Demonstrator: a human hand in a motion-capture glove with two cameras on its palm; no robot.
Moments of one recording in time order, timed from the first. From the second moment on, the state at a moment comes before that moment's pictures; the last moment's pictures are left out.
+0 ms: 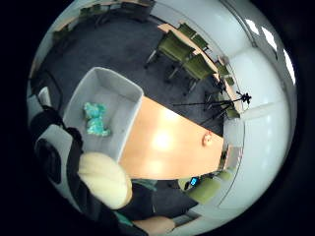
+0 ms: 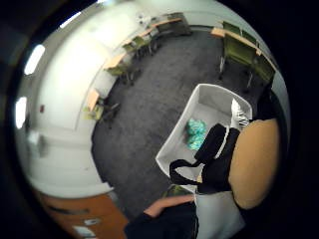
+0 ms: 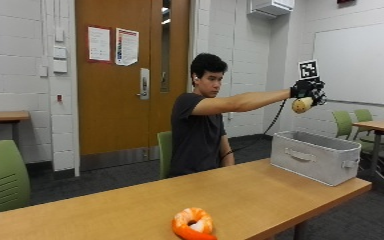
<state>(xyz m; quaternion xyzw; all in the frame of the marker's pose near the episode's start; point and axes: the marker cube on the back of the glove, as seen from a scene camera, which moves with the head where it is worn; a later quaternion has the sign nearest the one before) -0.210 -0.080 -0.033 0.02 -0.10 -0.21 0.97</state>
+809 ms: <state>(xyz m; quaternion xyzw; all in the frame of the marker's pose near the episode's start) -0.122 -0.047 -0.012 0.01 -0.02 -0.23 0.97</state>
